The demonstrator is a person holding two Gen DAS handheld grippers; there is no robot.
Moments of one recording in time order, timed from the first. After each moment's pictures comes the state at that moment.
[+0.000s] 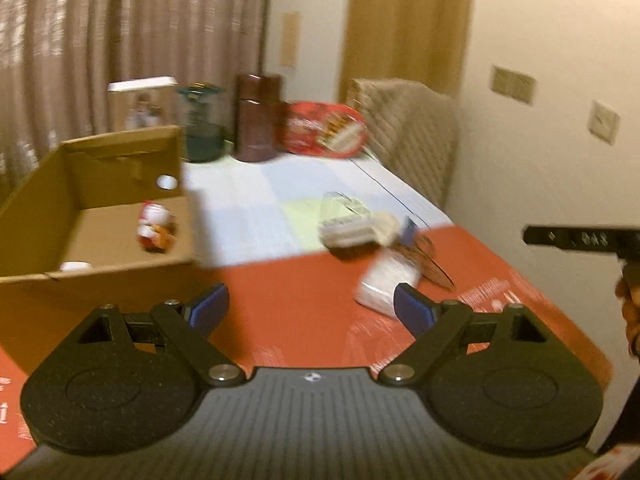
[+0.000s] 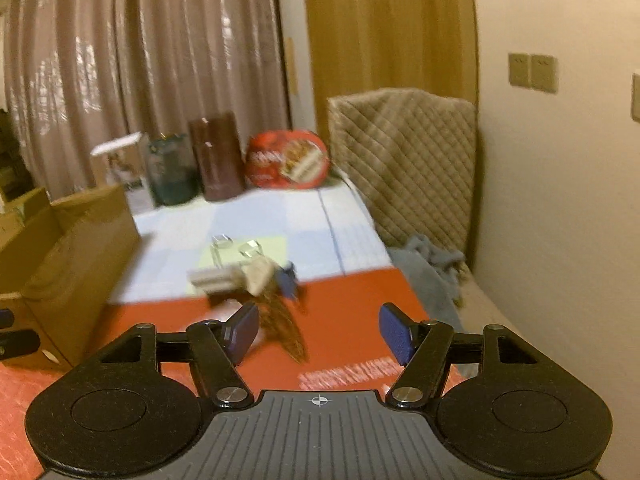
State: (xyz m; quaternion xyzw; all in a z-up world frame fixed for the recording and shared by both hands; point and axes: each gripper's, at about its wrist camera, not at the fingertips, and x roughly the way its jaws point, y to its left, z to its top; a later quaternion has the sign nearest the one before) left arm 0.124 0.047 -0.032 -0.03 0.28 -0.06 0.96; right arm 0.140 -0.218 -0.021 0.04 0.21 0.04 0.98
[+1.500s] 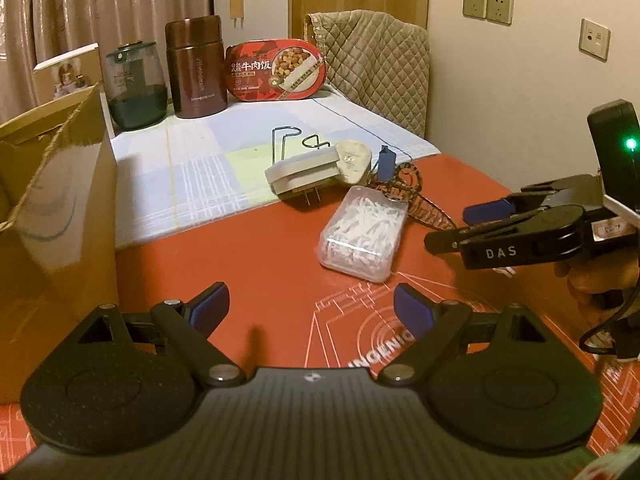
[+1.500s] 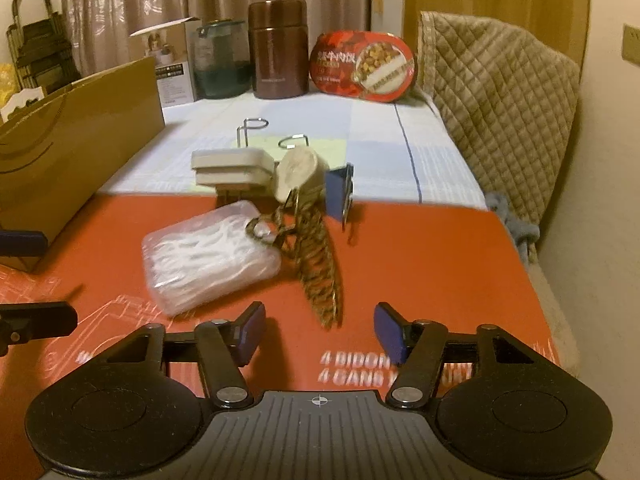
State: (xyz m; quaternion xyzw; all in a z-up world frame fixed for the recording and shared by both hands) left arm 0.194 0.004 -0.104 0.03 0.33 -0.09 0.94; right arm 0.250 -0.194 -0.118 -0.05 0.30 0.15 0.94
